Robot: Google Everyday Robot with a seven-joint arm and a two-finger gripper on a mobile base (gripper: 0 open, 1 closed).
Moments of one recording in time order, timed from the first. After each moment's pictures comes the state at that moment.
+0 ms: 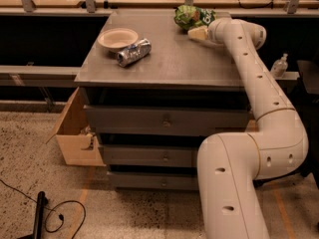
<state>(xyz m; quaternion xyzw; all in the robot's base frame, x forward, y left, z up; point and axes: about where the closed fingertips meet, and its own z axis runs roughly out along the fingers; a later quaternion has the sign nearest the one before) 0.996 -0.217 0.865 -0.17 0.78 0.01 0.60</state>
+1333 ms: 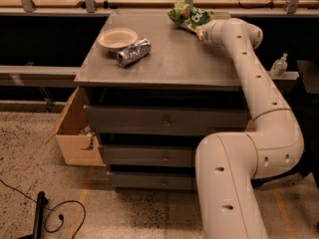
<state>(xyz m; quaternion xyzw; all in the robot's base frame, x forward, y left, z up) 0.990 -0.190 0.855 -0.19 0.78 0.05 0.59</state>
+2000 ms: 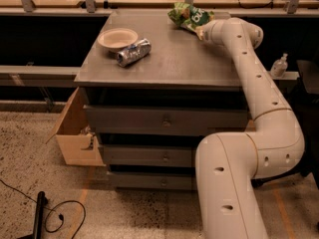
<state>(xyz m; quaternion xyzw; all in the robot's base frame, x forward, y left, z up) 0.989 -0.191 0.856 -0.18 0.79 0.06 0.59</state>
